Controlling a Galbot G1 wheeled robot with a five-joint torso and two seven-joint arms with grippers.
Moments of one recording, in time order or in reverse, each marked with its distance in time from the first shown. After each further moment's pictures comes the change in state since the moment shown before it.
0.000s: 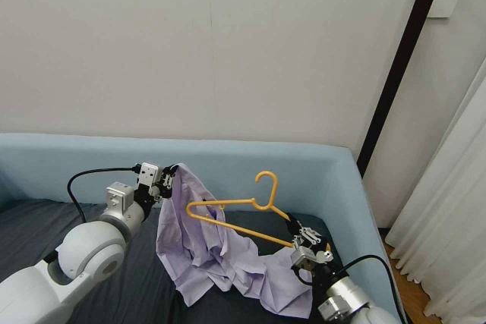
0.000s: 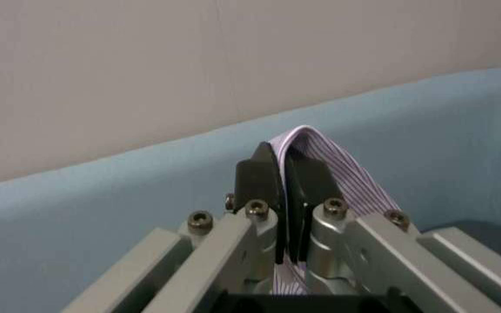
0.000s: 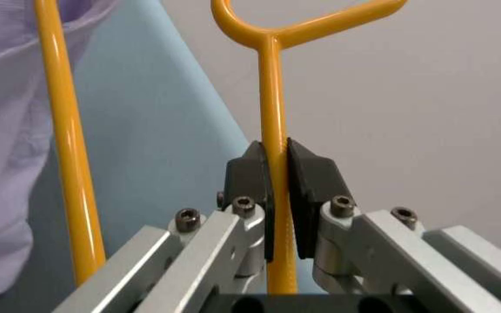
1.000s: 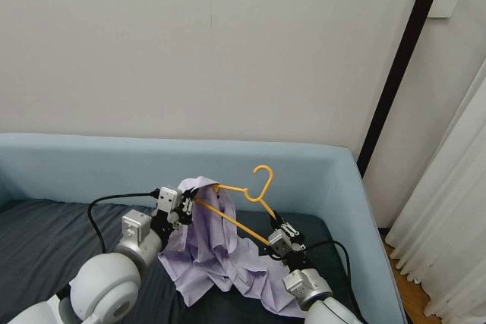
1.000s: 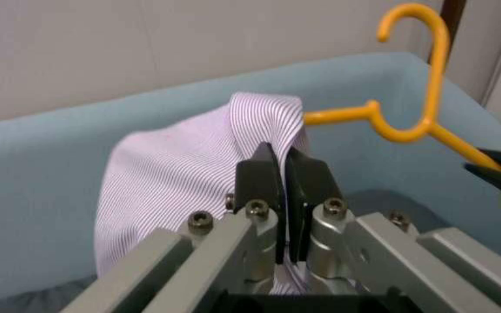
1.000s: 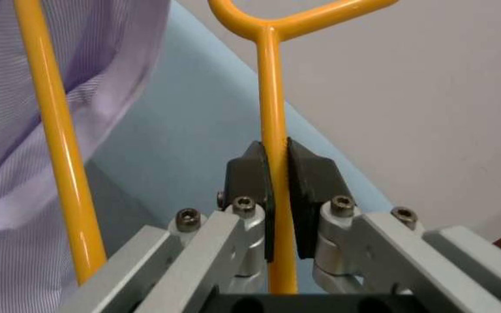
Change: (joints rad) left arm 0.193 -0.100 0.054 -0.151 0.090 -0.001 -0.016; right arm 0.222 0.101 -0.229 -0.001 0.369 -0.345 0.147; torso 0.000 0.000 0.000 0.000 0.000
